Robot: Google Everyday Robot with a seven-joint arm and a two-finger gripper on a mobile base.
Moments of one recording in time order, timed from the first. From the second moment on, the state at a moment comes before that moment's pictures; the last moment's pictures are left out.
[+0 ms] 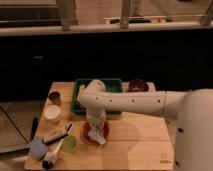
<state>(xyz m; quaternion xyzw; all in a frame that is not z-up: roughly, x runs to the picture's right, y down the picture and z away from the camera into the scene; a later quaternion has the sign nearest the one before) -0.029 0.215 0.762 -0.28 -0.28 -0.66 0.64</state>
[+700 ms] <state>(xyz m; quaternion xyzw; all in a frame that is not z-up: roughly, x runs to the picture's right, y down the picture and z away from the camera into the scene) 0.006 0.196 0.785 -0.30 -0.24 -0.64 0.67</state>
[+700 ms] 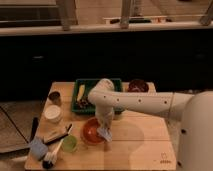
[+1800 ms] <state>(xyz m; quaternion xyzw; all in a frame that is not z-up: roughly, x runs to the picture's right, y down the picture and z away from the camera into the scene) -0.055 0.204 0.759 -0.26 -0.26 -0.69 0.62</state>
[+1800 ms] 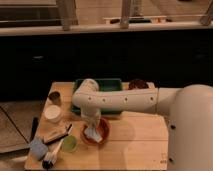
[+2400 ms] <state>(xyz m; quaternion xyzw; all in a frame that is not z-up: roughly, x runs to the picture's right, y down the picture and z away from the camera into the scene) 0.018 0.210 0.764 -0.30 -0.24 -0.65 0.65</state>
